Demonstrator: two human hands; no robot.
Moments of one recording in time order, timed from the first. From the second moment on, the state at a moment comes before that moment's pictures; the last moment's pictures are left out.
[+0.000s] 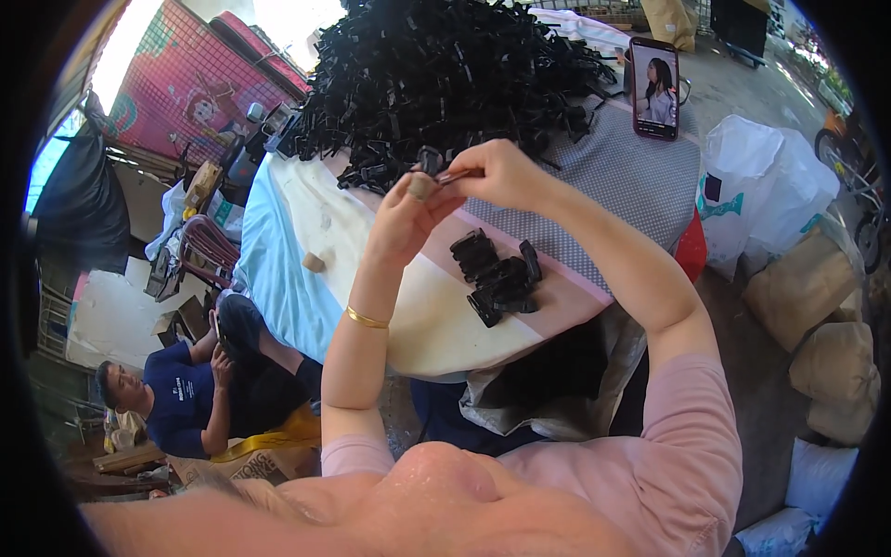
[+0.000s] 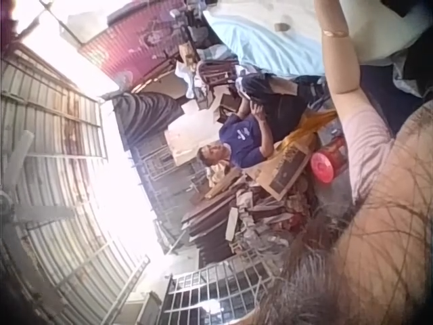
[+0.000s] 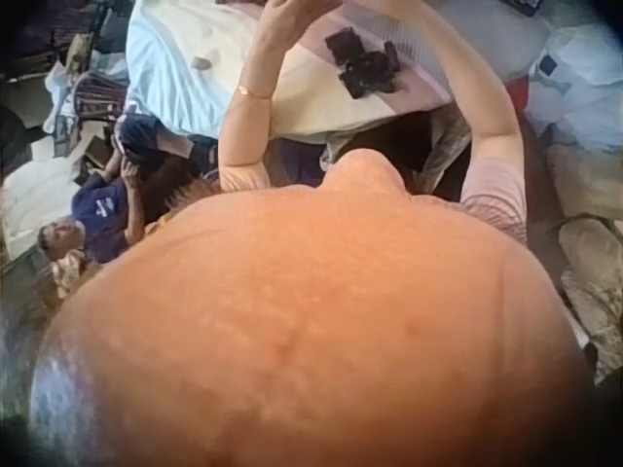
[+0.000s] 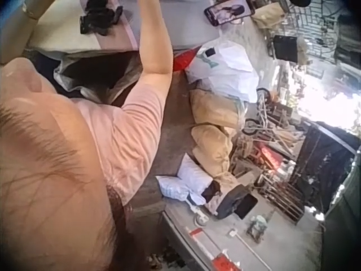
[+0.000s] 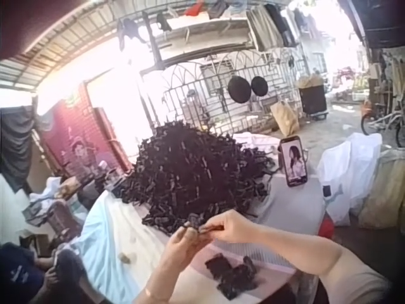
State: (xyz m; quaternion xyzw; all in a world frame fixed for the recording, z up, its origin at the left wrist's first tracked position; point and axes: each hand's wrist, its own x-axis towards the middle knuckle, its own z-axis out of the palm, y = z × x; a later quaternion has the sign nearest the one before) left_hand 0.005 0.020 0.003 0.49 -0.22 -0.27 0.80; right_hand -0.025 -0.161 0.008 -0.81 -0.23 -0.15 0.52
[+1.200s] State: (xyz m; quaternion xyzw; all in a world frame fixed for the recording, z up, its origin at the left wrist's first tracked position) left_hand -0.017 0.009 0.014 0.62 -0.26 -0.03 0.73; right_hand -0.041 -0.154 0.025 -0.77 -0.20 -0.10 0.59
